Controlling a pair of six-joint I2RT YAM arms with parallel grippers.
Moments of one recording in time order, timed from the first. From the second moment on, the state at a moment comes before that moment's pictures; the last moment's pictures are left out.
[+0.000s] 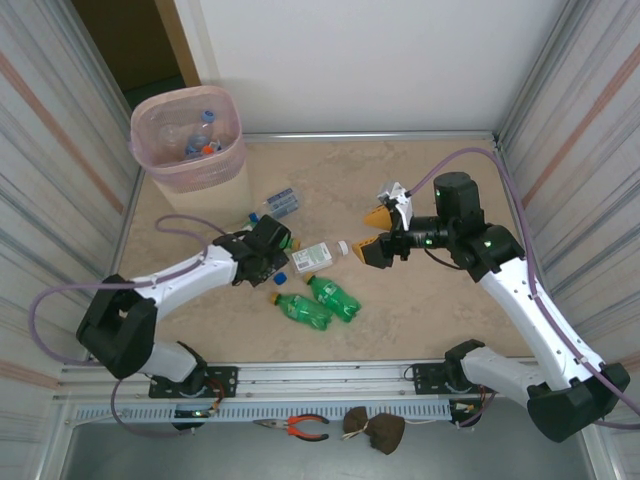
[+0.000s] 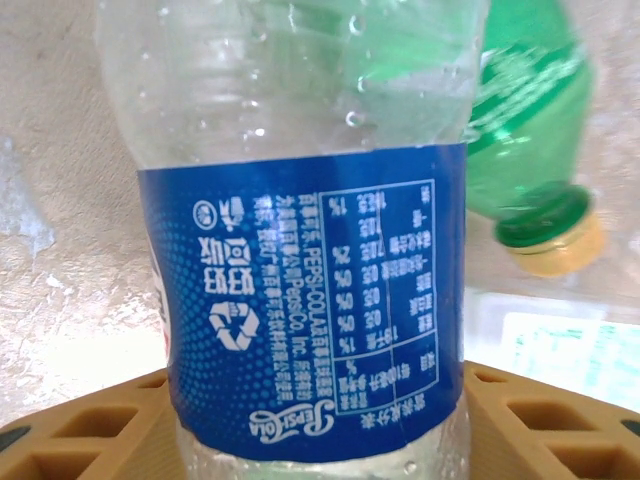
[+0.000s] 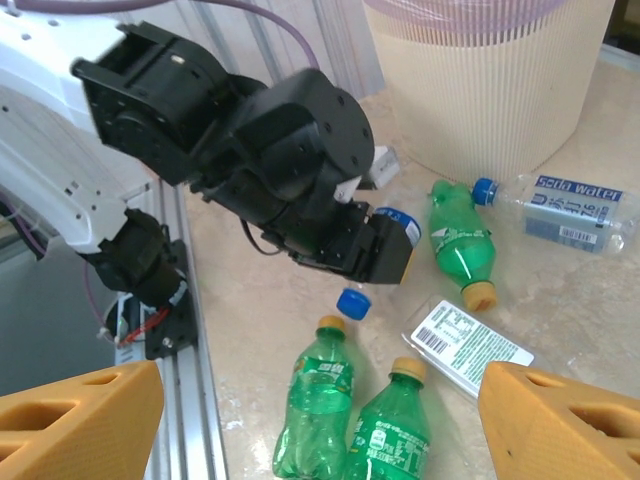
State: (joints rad) left arm -0.67 1.42 0.89 -0.61 -0.21 -1.23; right arm 0.44 1.03 1.11 -0.62 -0.80 -0.12
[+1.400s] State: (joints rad) left arm -0.27 1.34 1.66 -0.70 0.12 -0.28; right arm 0.57 1.10 1.25 -0.66 -0.62 -0.11
